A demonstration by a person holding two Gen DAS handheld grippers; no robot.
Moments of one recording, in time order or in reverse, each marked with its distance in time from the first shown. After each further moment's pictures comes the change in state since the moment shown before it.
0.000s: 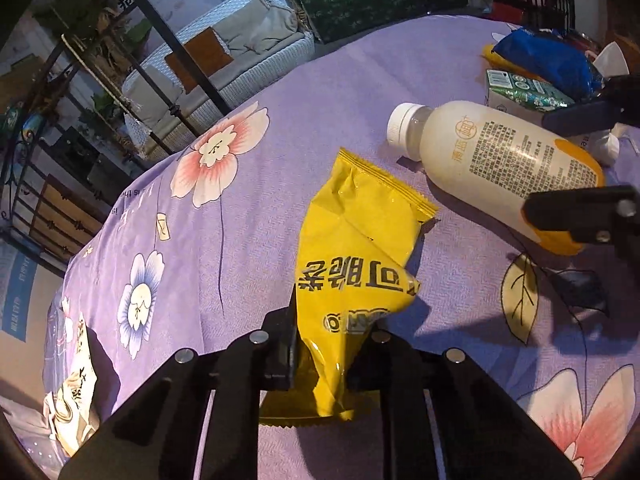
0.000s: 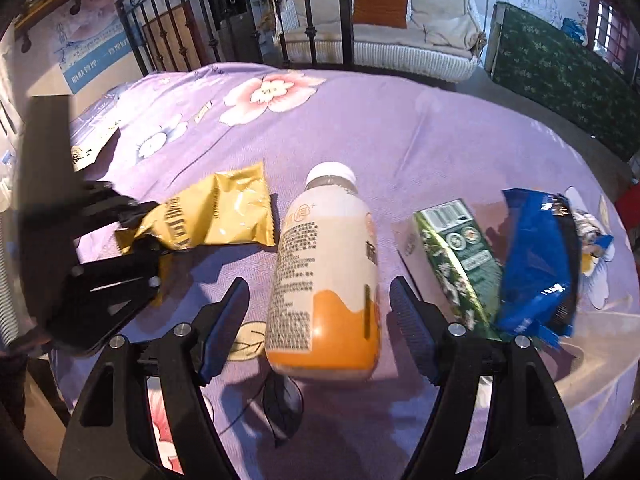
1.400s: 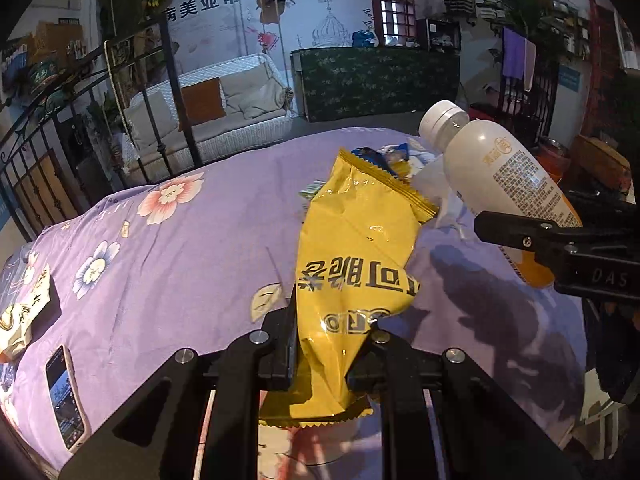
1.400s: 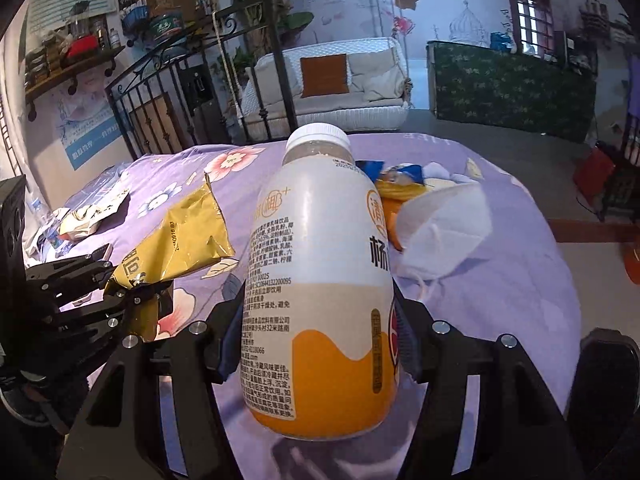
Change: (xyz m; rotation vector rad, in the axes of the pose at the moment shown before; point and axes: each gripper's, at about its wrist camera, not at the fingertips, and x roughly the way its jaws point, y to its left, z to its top) left arm -0.141 -0.126 -0.027 -0.215 -0.301 -0.179; right arm -0.174 -0.081 -0.142 0.174 -0.316 -0.054
